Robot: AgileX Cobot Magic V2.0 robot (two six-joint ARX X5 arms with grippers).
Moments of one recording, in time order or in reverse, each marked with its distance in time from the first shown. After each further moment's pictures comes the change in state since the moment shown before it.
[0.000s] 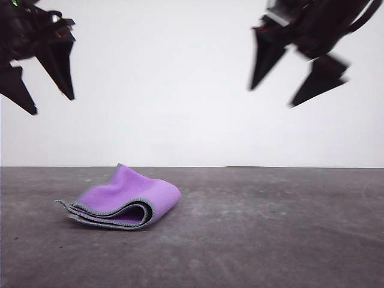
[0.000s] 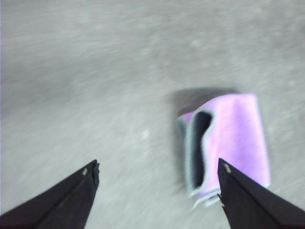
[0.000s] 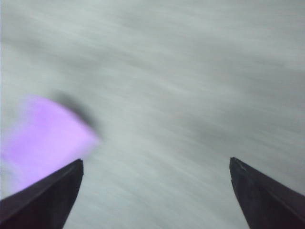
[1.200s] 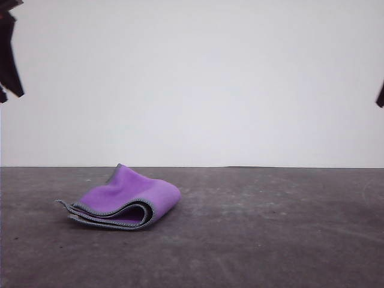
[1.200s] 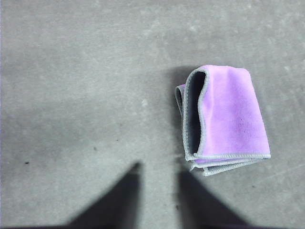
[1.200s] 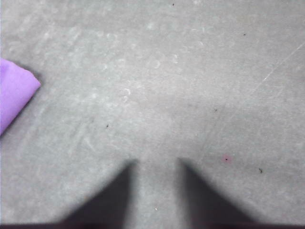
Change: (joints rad) left_arx -0.007 -0.443 -0.462 0.231 -0.018 -0.056; right_arx -0.162 -0.626 -0.633 0.157 -0.011 0.074
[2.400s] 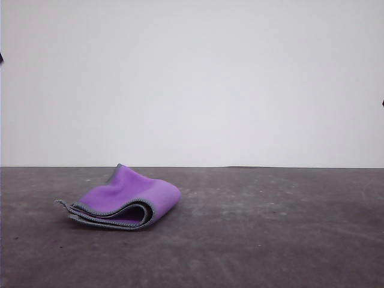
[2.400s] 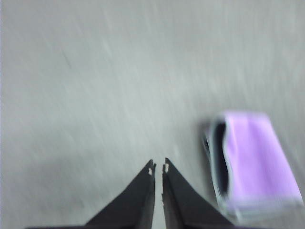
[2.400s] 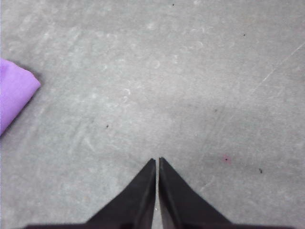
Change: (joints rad) left_arx 0.034 -0.277 -0.151 0.224 -0.104 0.028; right_arx 0.000 0.000 0.000 0.000 0.000 0.000
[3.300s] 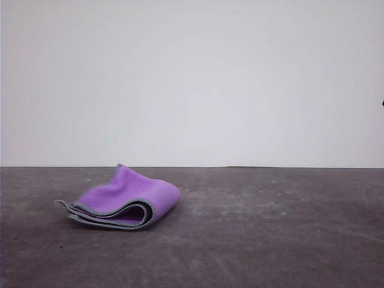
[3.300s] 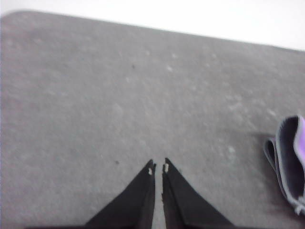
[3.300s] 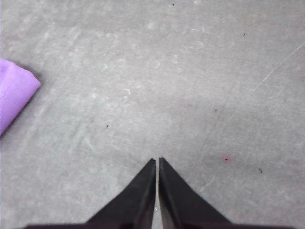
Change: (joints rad) left_arx 0.099 -0.818 -0.812 0.362 -0.104 -0.182; right_arx 0.000 0.000 0.000 0.000 0.000 0.000
